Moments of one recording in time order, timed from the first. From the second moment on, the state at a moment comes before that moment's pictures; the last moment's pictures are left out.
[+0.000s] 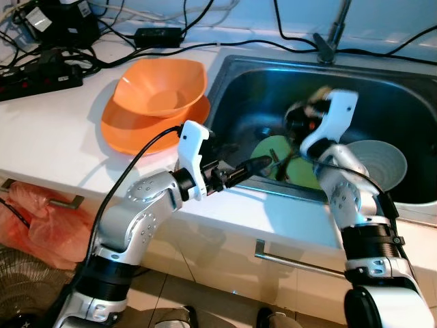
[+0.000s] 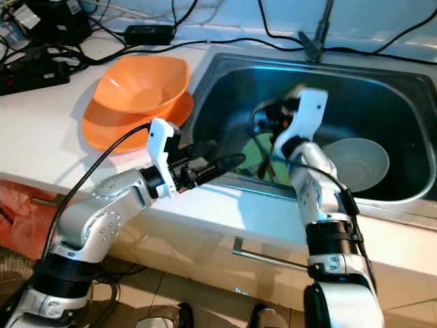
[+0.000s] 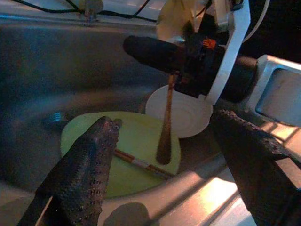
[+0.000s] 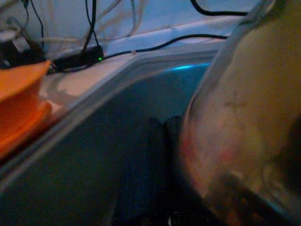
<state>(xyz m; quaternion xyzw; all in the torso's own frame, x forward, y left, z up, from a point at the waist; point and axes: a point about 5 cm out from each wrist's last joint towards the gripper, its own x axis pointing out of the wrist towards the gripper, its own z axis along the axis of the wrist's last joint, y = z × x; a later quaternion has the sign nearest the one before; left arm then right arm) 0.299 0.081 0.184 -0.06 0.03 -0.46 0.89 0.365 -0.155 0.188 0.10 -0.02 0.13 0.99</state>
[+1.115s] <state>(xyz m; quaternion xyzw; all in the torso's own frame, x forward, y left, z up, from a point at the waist) 0.301 0.064 0.176 -0.05 0.03 -0.47 0.88 0.366 -0.143 0.166 -0.09 0.00 0.17 0.98</state>
